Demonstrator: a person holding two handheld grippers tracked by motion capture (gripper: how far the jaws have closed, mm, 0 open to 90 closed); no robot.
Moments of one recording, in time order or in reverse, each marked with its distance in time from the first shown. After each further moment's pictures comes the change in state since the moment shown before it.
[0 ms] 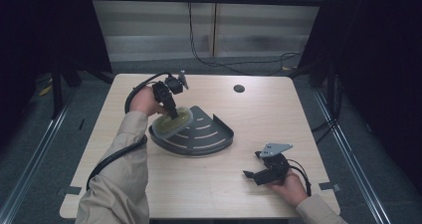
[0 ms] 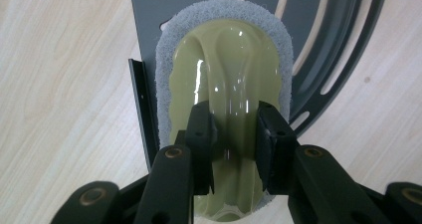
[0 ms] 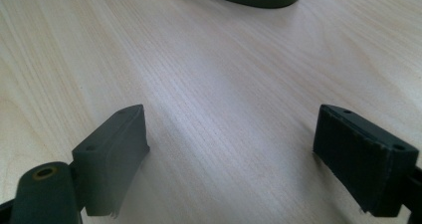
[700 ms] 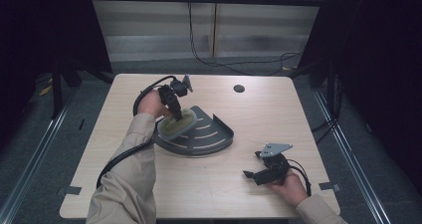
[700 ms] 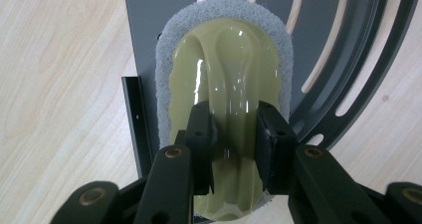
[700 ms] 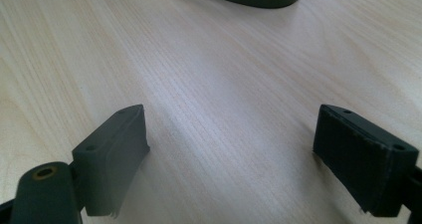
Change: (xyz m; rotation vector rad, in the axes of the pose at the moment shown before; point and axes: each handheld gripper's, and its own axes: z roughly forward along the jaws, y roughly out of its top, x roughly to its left) left arm 0.005 0.010 0.025 0.001 -0.006 -0.009; right arm 0.000 0.000 0.000 0.000 0.000 0.000
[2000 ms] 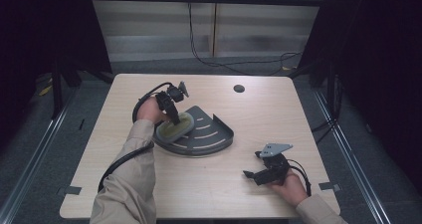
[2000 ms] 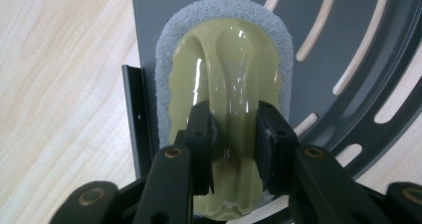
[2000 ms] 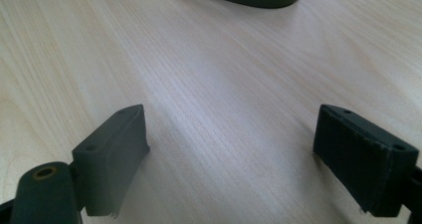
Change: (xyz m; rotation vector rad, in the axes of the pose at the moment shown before) left arm 0.012 -0.015 0.028 -0.023 -0.001 -0.041; right arm 0.000 0.000 0.000 -0.002 0.000 0.000
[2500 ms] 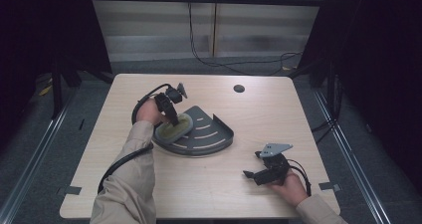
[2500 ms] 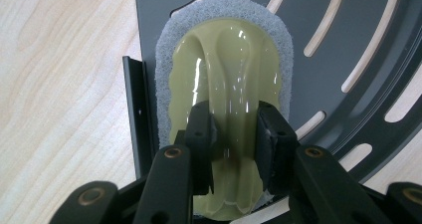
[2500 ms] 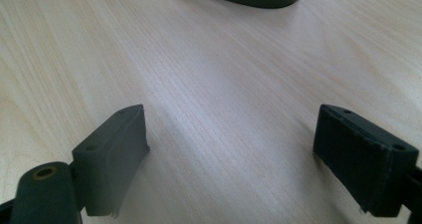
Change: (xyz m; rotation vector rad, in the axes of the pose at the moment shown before) left arm 0.002 -0.005 0.005 -0.005 0.001 -0.010; right arm 0.000 0.000 0.000 0.000 0.000 0.000
